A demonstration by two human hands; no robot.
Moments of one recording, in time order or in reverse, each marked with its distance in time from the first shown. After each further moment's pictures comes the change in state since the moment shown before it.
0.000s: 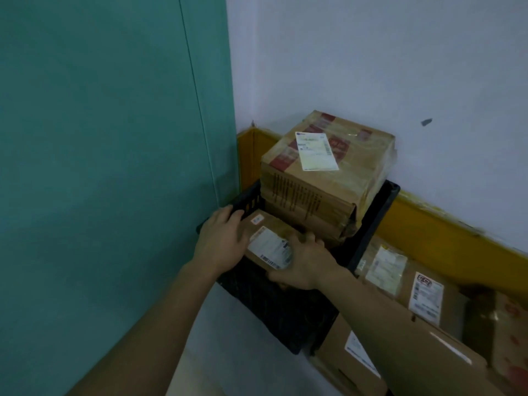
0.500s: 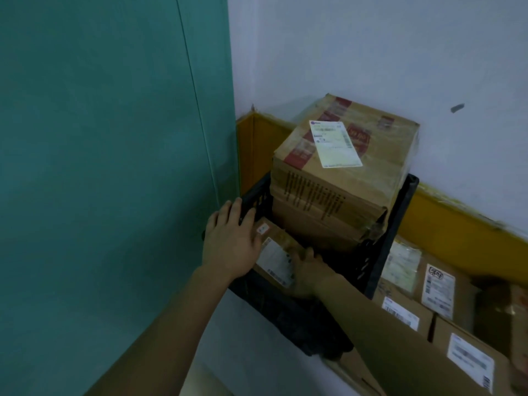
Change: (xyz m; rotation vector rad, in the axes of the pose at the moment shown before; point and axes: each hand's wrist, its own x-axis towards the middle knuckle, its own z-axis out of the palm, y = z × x) left_hand 0.020 -0.016 0.021 0.199 0.057 0.091; right_hand 0.070 0.006 0.060 -0.096 -0.308 0.126
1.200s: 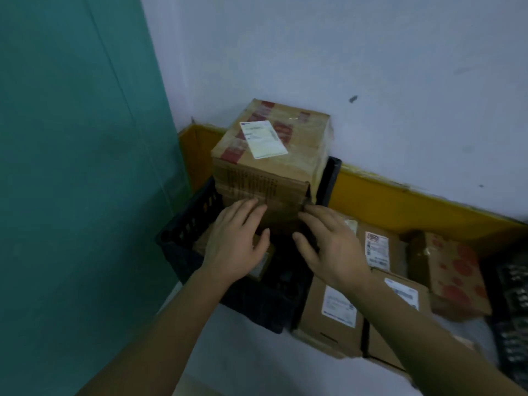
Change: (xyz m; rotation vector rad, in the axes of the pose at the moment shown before) left_hand -0.020 0.087 -0.032 -0.284 0.235 0.446; right_hand -0.160 0.073 0.005 0.130 1.210 -0.182
